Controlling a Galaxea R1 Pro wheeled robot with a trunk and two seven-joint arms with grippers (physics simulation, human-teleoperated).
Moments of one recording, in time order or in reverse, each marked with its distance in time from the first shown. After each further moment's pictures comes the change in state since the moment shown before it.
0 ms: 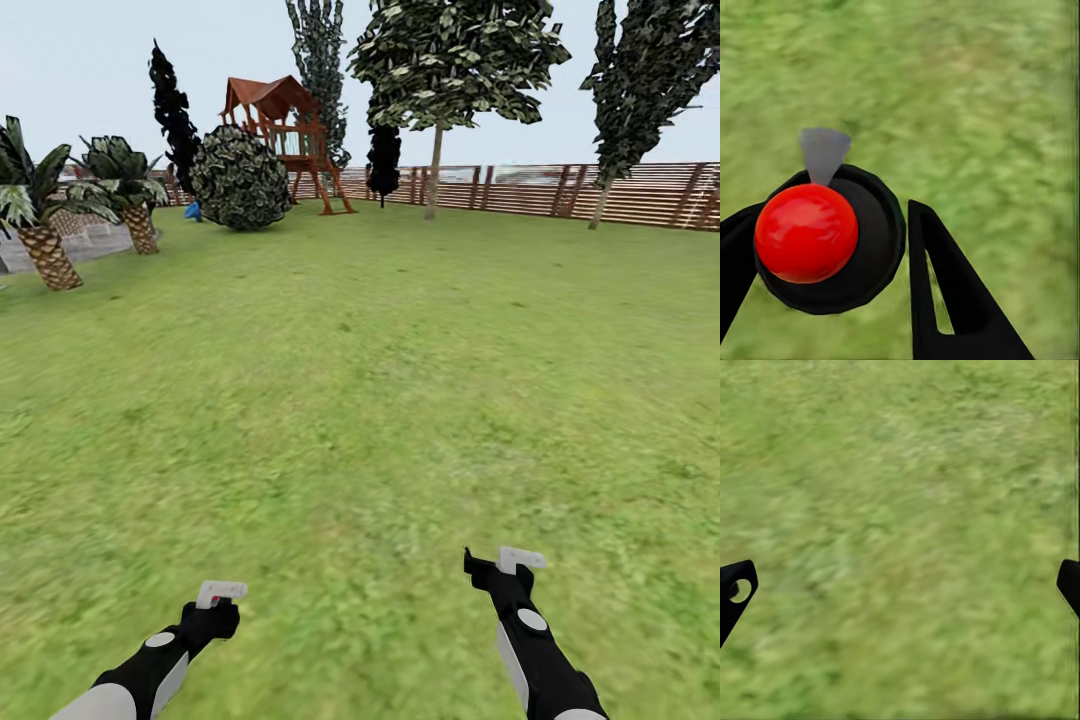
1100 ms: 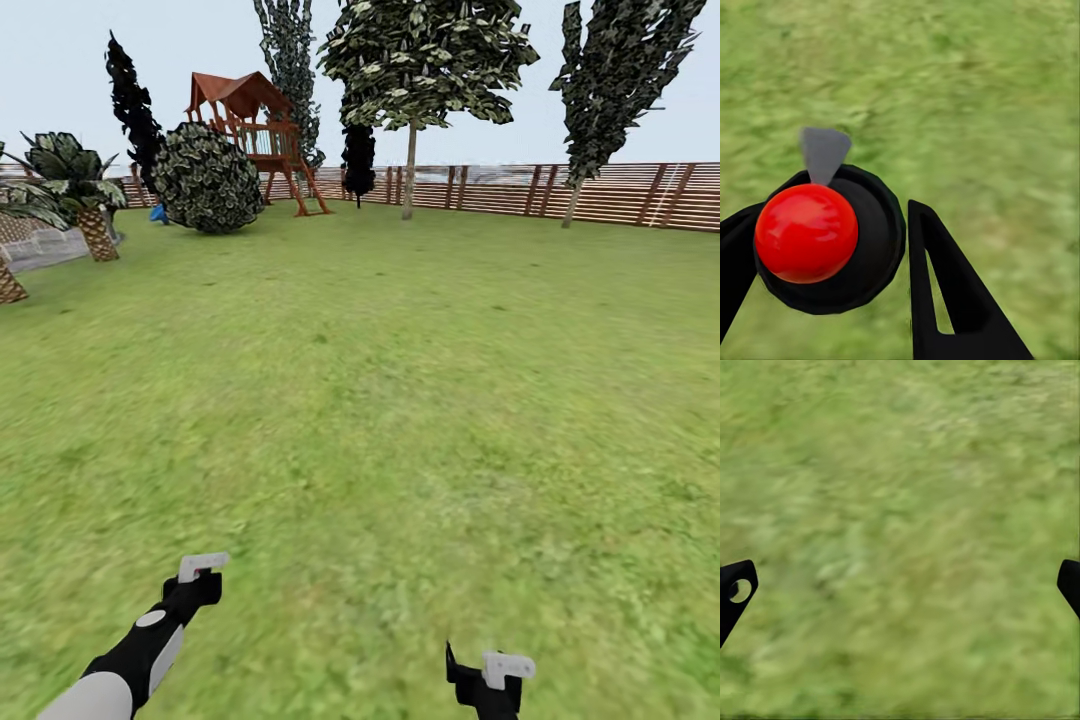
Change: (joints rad) left arm 0.003 0.009 -0.005 -0.128 0.123 0.006 0.119; right arm 0.048 -0.014 0.008 0.554 0.049 -0.534 0.002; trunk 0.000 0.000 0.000
